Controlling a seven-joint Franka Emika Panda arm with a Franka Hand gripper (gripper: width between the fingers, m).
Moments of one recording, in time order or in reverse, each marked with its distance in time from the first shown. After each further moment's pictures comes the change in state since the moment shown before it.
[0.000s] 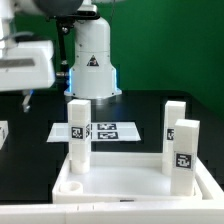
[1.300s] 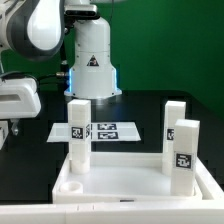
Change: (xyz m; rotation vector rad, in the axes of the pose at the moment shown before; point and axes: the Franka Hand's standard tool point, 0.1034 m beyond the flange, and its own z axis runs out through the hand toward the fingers) arm -0.066 0.018 0.057 0.033 -0.180 0.122
